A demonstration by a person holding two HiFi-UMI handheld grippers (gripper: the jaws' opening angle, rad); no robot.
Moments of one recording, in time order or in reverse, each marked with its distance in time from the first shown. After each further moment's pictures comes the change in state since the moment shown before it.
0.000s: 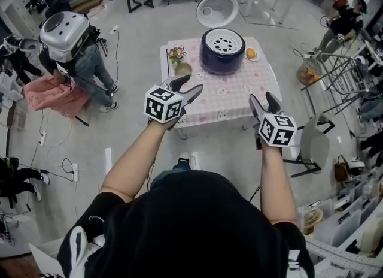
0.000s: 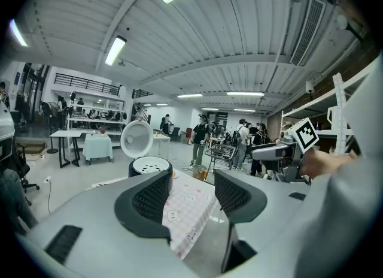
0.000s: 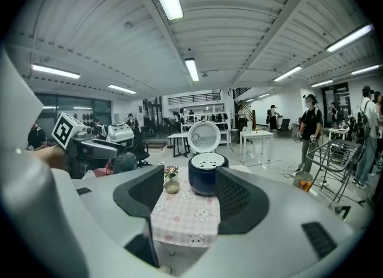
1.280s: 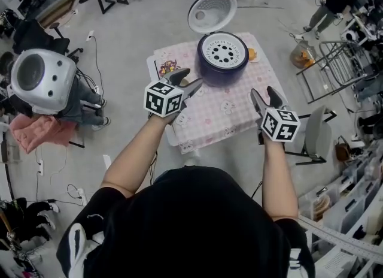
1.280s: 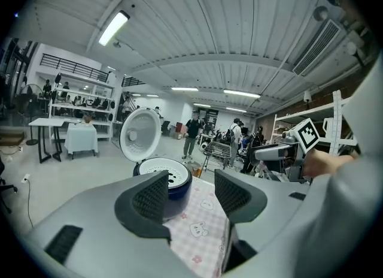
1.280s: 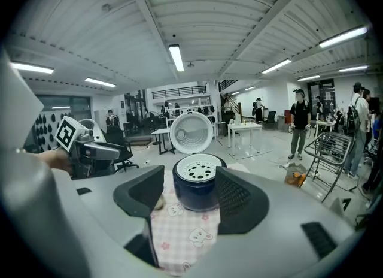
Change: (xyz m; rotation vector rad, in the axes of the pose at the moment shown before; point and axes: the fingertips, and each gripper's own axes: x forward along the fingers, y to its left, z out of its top) left arm 0.136 0.180 0.023 -0.034 0.057 -0.153; right arm 0.183 -0.029 0.030 0.071 0.064 -0.137
